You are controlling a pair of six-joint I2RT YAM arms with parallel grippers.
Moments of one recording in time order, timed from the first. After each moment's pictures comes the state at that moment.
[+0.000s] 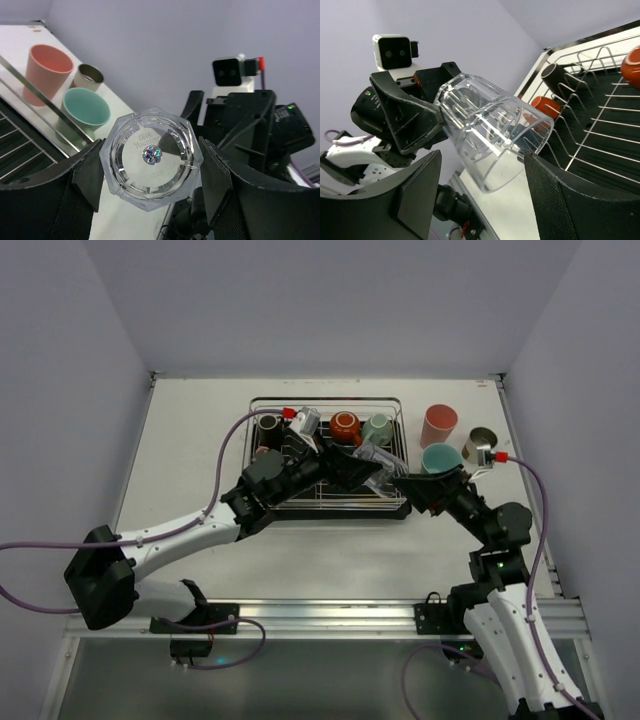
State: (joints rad) left arm -0.89 1.31 0.88 0.57 0.14 -0.68; right arm 0.15 0.47 0.43 0.28 -0.63 1.01
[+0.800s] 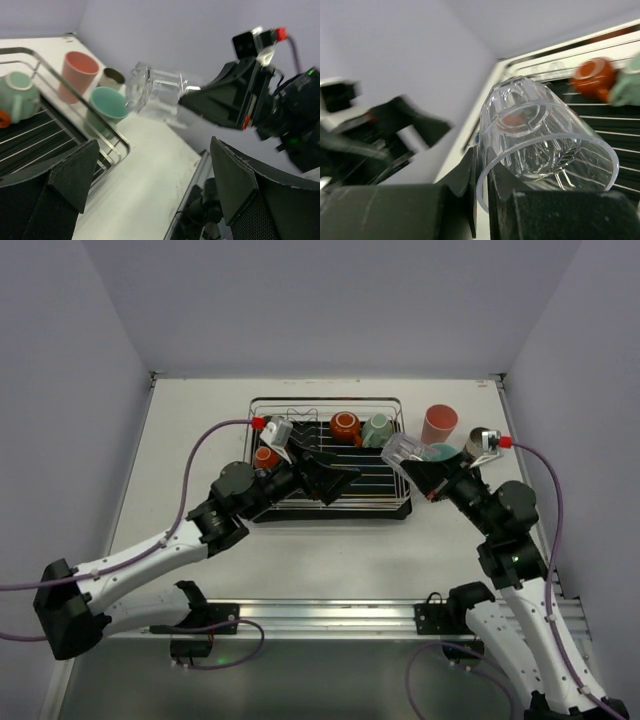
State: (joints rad) left arm -0.90 1.11 0.80 0.46 0.09 -0.63; right arm 0.26 0.54 0.62 0.03 -0.42 0.85
